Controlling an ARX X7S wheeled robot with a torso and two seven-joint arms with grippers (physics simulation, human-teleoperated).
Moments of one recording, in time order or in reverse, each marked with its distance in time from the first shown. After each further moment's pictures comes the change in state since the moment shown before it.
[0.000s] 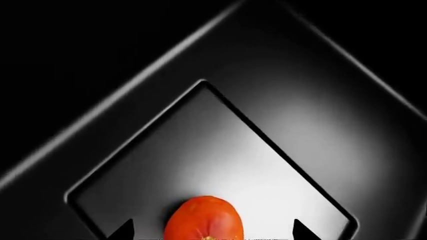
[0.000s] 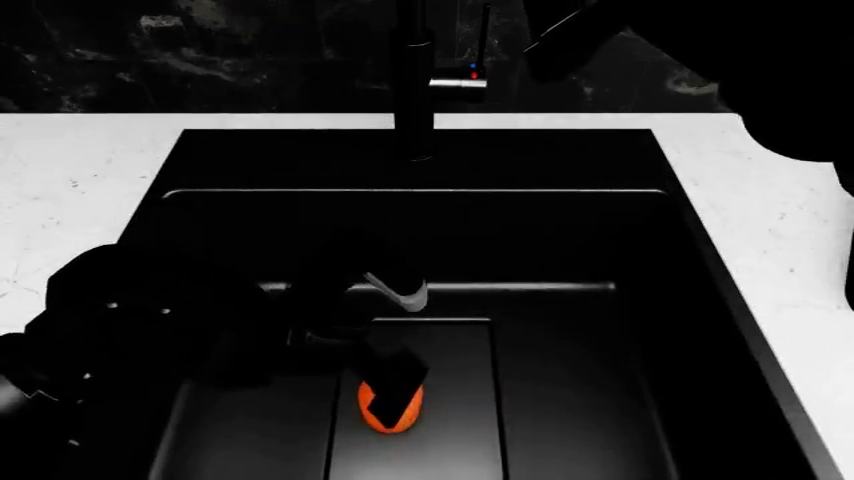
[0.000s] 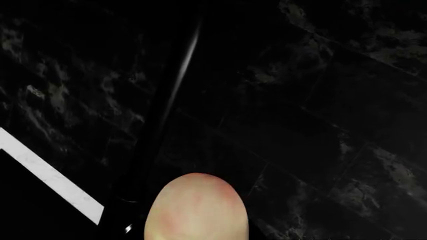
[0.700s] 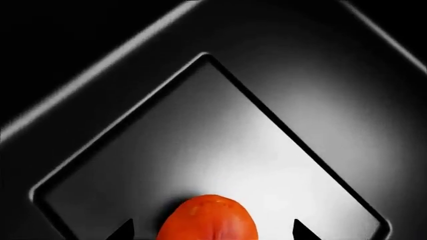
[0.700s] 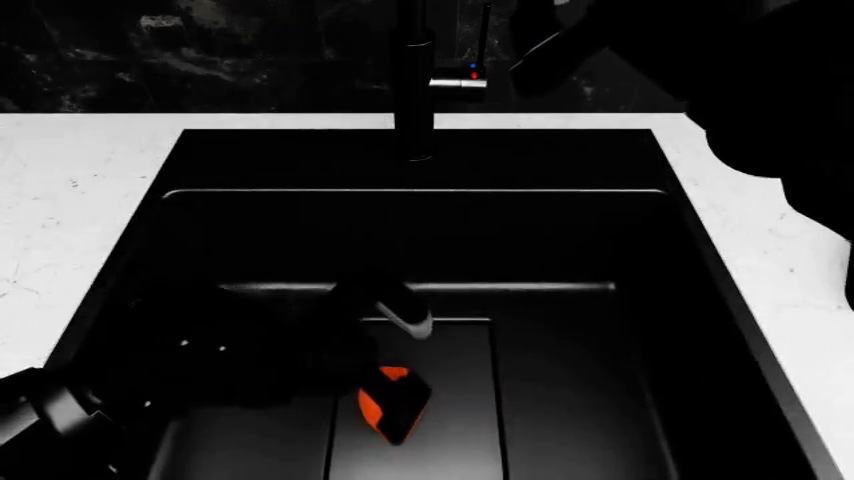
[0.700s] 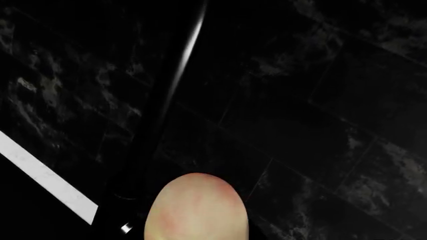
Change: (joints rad) left arm 0.088 0.051 0.093 -0.107 0.181 0.124 0.123; right arm -0.056 -0.027 -0.028 0.026 -0.074 -0.070 0.007
